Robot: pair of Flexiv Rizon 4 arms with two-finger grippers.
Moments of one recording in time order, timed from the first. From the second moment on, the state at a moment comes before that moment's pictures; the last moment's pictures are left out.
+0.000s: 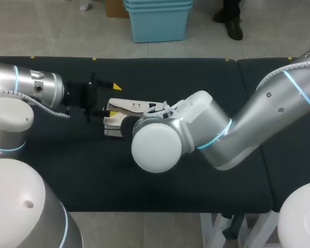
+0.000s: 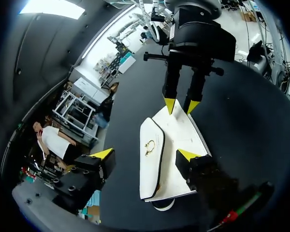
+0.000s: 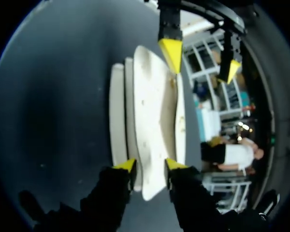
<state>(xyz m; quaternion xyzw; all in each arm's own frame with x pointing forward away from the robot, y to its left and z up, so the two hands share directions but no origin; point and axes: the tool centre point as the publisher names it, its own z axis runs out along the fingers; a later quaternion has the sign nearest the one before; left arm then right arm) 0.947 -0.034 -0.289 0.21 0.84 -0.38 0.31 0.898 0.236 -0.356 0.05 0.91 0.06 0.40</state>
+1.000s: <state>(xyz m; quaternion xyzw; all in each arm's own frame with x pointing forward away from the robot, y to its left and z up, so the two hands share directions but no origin) 0.946 -0.017 -0.255 0.05 0.95 -0.30 0.12 0.910 0.203 -0.269 0.03 0.97 0.13 0.21</state>
